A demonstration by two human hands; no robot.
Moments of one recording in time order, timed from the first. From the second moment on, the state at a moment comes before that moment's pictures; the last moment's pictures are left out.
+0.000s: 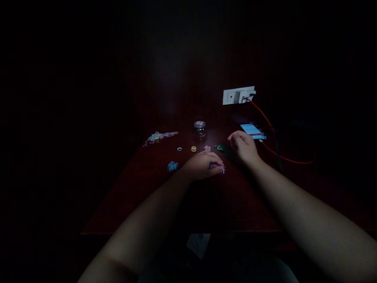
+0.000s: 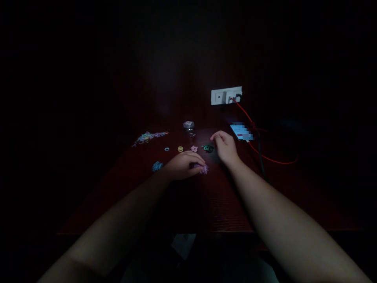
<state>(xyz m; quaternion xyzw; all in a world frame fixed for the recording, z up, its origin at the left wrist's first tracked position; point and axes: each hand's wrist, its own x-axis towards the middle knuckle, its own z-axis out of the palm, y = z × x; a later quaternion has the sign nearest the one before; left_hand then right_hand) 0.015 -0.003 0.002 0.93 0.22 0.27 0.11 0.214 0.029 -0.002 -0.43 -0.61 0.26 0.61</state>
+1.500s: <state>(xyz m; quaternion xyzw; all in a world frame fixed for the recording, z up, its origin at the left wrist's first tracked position) -0.196 0.080 -0.028 0.55 0.78 0.30 0.02 0.202 0.024 -0.016 -0.44 -0.75 0.25 0.43</state>
